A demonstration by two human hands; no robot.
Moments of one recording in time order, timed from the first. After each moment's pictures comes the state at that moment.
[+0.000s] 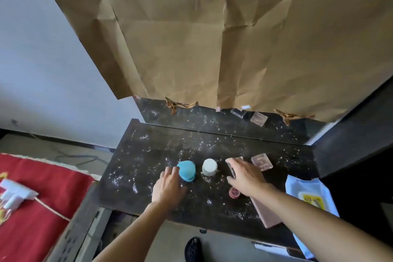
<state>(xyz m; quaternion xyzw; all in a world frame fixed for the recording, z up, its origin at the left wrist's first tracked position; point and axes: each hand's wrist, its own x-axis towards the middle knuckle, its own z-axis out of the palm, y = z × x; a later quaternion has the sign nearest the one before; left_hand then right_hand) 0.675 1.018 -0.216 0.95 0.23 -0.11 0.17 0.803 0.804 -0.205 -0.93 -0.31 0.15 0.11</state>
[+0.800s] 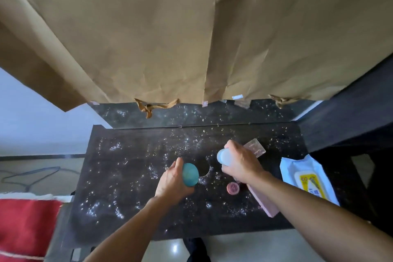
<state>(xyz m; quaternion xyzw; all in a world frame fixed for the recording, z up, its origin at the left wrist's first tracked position) 0.751 1.036 -0.250 0.94 0.09 -0.14 0.30 0.838 0.827 -0.226 -0.97 -0.15 0.15 0.16</state>
